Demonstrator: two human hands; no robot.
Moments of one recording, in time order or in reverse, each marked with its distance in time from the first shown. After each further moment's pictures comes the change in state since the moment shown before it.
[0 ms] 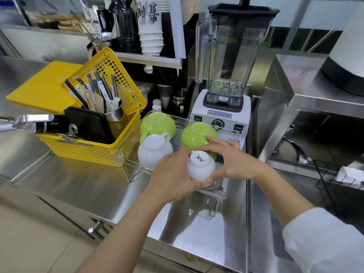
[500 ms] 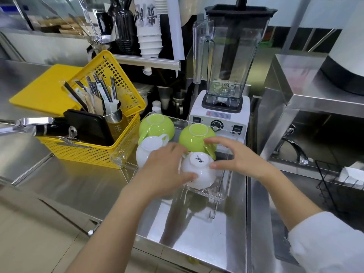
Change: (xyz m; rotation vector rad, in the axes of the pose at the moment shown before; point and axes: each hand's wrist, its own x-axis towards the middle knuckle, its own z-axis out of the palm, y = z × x) left_hand 0.005 0.003 -0.027 0.185 -0.072 0.083; right_hand -0.006 0.011 -0.012 0.280 0.110 -0.106
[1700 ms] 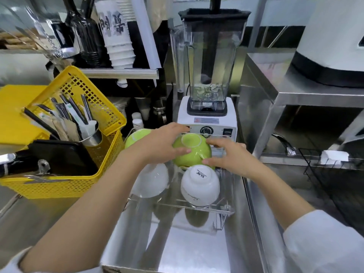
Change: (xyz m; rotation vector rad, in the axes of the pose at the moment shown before) left_hand 0.103 -0.028 -0.035 0.035 -0.206 0.292; right_hand 0.028 0.011 0.011 -0.200 0.308 0.256
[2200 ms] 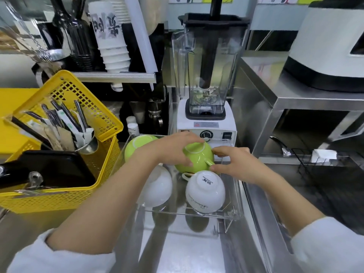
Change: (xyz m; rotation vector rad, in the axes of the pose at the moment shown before) left_hand 0.032 -0.013 0.007 -0.022 -0.201 0.158; right_hand -0.006 -0.003 -0.002 -0.109 -0.032 0.093
